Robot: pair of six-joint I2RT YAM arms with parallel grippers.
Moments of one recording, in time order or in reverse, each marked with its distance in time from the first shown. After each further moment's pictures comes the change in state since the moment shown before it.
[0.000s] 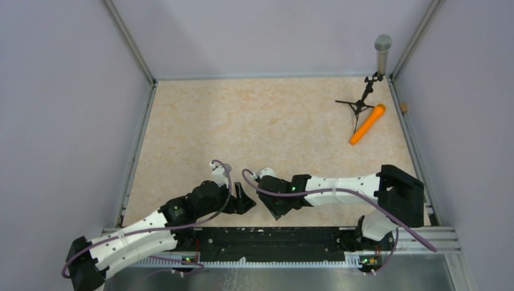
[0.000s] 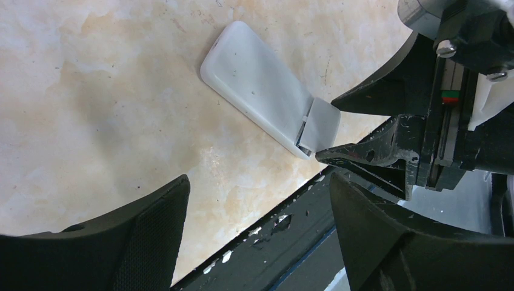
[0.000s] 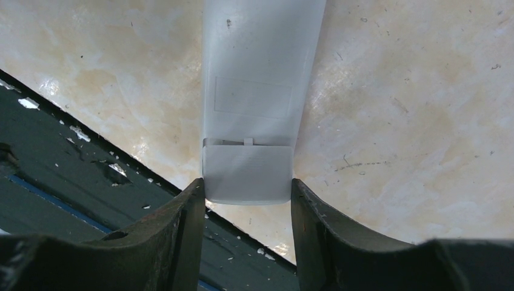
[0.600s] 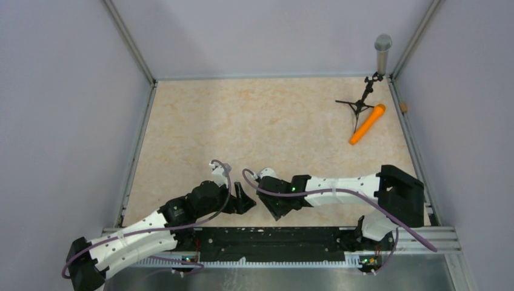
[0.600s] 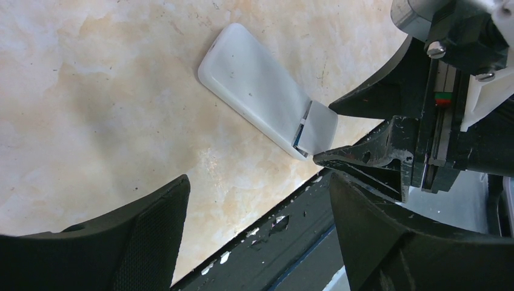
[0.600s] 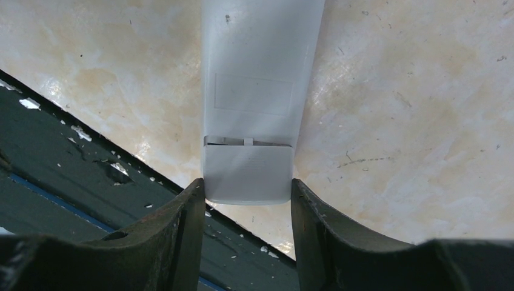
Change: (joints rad) left arm 0.000 -0.007 -0.002 0.004 0.000 -0.002; right arm 0.003 0.000 0.000 -0.006 0.000 0.020
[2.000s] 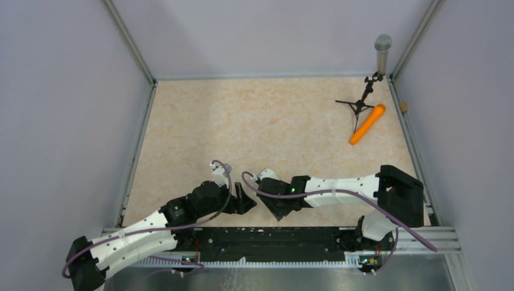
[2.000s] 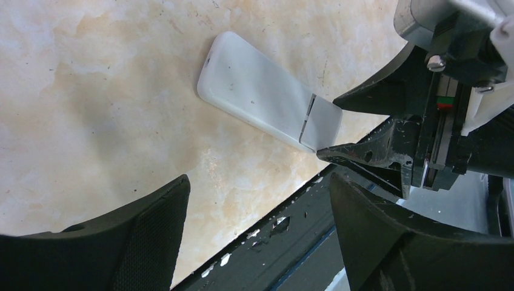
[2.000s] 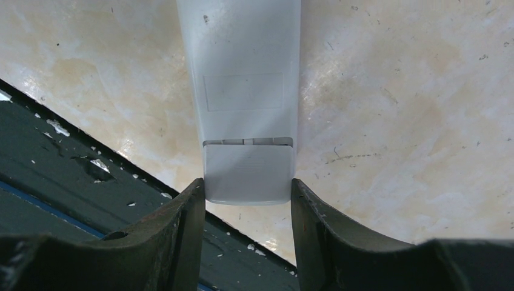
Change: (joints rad) left arm 0.000 0.009 -0.011 0.023 0.004 -0.002; right arm 0.011 0.001 0.000 -0.022 0.036 -0.020
